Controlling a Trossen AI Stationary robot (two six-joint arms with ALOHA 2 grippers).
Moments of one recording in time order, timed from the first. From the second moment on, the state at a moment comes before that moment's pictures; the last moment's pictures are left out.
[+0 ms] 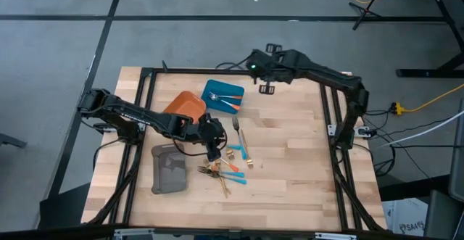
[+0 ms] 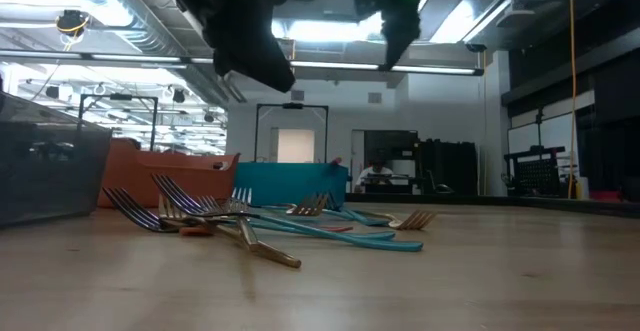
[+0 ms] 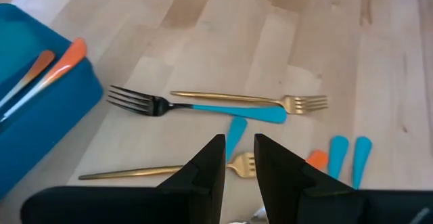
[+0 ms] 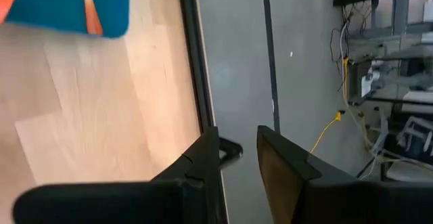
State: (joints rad) left arm -0.17 1.50 1.00 -0.31 -0.29 -0.42; right arm -0.32 1.82 1.95 -1.28 0.57 -0.36
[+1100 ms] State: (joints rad) left arm -0.27 1.50 1.00 -0.28 -0.29 -0.41; right arm -0.33 1.62 1.95 -1.46 0.29 -0.18
